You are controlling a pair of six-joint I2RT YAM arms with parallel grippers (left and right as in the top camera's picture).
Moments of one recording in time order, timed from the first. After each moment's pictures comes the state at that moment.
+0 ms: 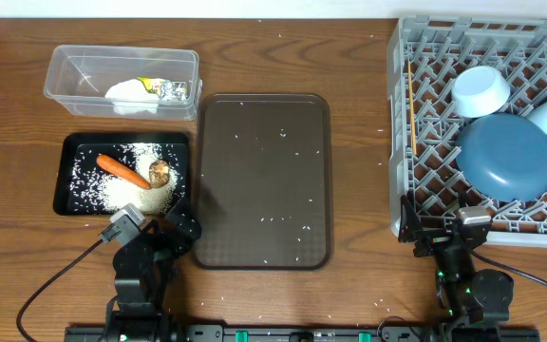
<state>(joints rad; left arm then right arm) -0.03 0.21 0.11 -0.34 0.00 -0.73 0.01 0.01 0.01 -0.06 -0.14 0.10</state>
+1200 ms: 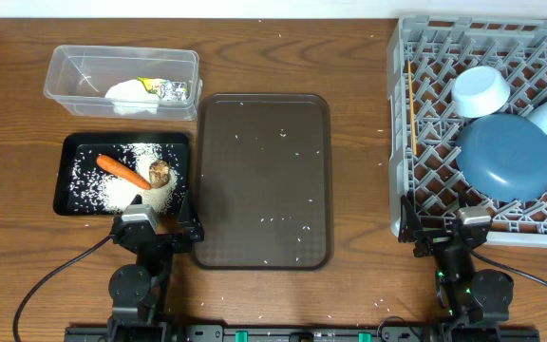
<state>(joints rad) -0.06 0.01 0.03 -0.14 -0.03 -0.24 0.01 0.01 0.01 -0.06 -0.14 0.10</state>
